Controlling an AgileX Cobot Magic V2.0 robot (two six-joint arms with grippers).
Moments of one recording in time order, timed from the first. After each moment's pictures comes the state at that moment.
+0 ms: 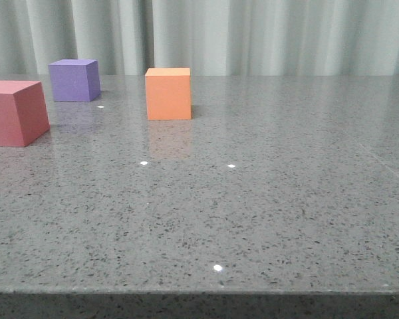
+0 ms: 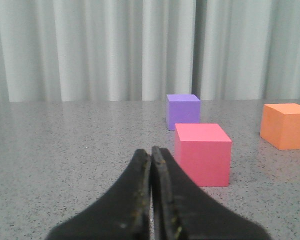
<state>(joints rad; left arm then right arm) -0.10 0.00 0.00 0.12 0.00 -0.12 0.16 0.27 -0.44 -0.29 0.49 0.31</state>
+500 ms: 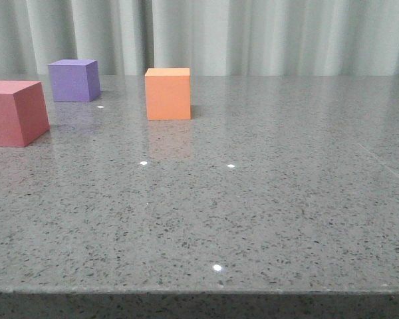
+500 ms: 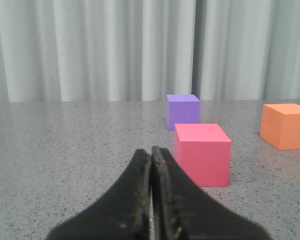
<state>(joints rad) -0.10 0.00 0.00 0.12 0.00 -0.12 0.16 0.27 -0.44 -0.29 0.49 0.31</state>
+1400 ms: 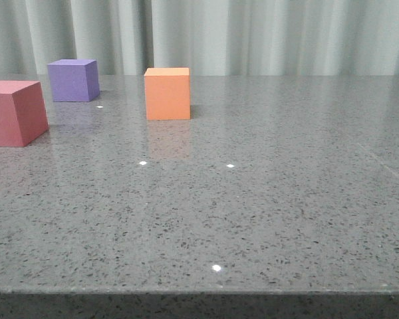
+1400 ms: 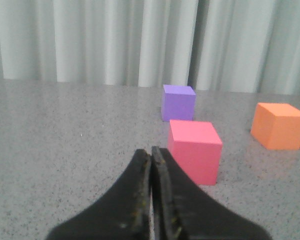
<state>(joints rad) -0.10 0.03 -0.18 0.05 0.23 -0.12 0.16 0.27 -0.44 -0.29 0.49 0.31</state>
